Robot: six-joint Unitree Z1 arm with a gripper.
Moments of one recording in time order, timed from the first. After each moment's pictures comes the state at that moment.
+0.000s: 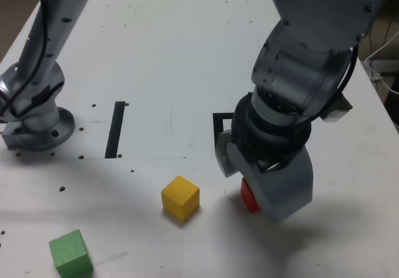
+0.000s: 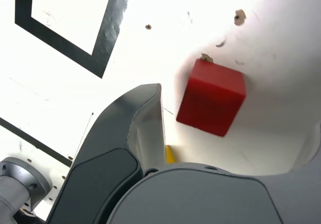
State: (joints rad) arm -0.51 2.27 -1.91 1.44 0.19 0.45
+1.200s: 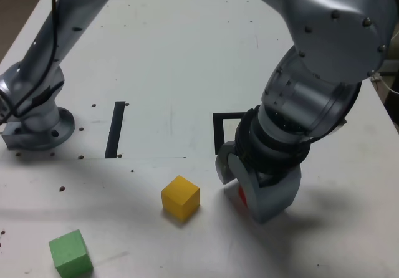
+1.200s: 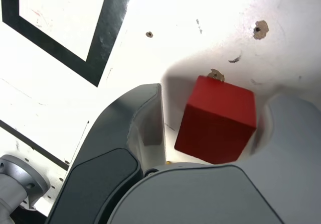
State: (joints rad) arm -0.50 2.33 -1.90 1.44 0.19 0.44
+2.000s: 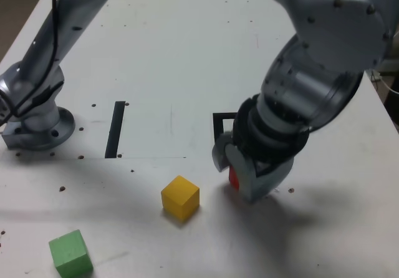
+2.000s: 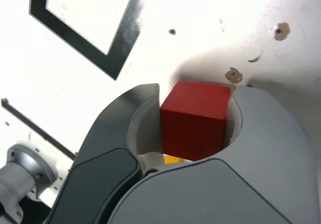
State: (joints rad) arm -0.49 2.32 -1.94 1.52 0.21 0.39
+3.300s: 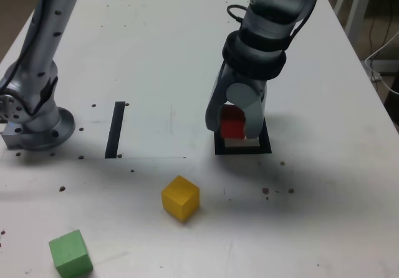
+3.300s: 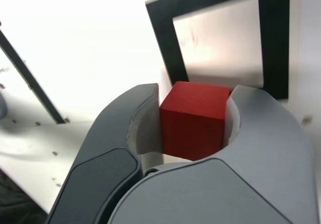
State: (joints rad) arm -0.13 2.15 -1.70 1.39 0.02 0.08
